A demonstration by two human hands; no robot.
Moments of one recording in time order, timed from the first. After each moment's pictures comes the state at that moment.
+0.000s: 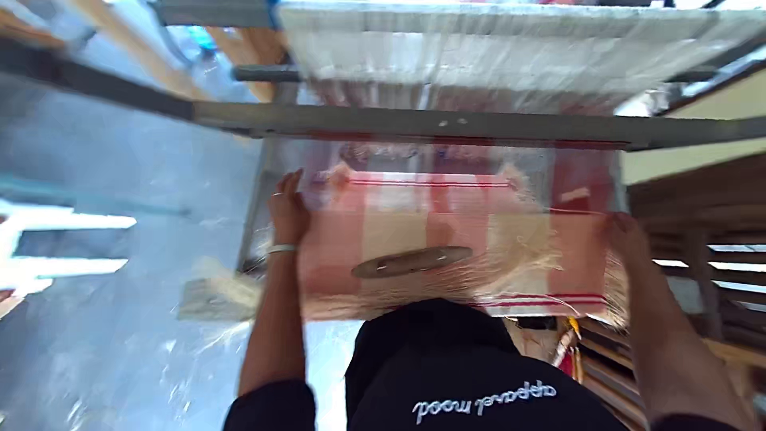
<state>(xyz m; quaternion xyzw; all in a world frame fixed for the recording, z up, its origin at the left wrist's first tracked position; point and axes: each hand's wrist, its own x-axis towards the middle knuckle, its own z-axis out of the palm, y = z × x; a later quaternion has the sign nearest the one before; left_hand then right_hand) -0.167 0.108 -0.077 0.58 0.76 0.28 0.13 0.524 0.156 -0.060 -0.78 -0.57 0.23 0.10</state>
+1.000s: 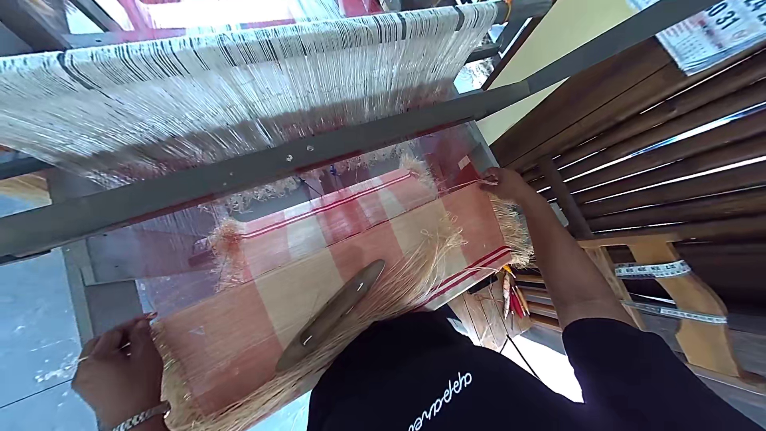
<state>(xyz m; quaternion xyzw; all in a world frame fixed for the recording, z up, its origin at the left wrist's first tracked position) -0.177 0.073 -0.083 0.53 0.80 0.24 0.15 0.568 0.182 -0.050 -0.76 -0.58 0.29 0.05</state>
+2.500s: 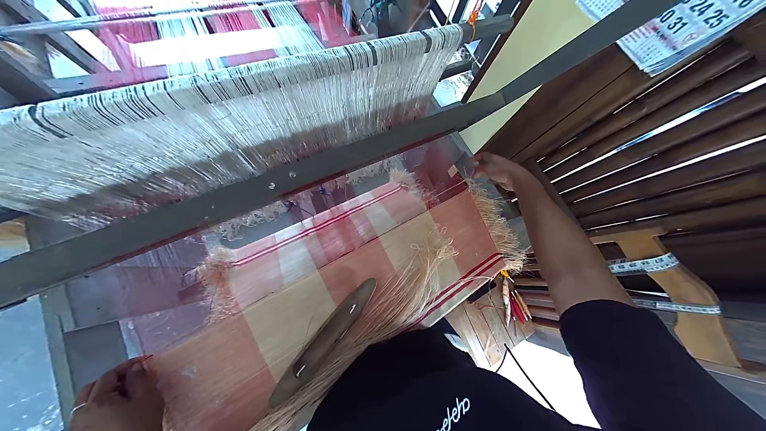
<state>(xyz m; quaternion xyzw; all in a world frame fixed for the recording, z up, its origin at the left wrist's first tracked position) -0.158 0.074 -0.087 0.52 0.83 0.19 0.13 0.583 0.223 -0.022 -0.78 -0.42 0.43 0.18</state>
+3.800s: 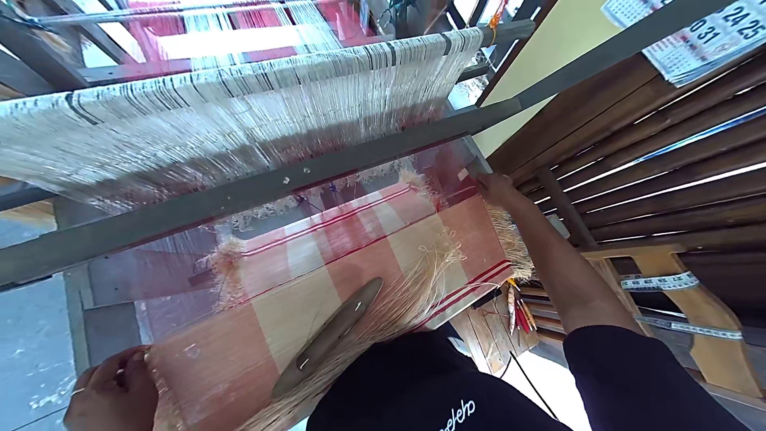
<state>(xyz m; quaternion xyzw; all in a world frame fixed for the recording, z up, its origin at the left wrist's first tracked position) -0.186 0.063 -0.093 0.55 0.80 0.19 0.12 0.559 0.210 -0.053 -0.74 -0.64 0.20 -0.04</state>
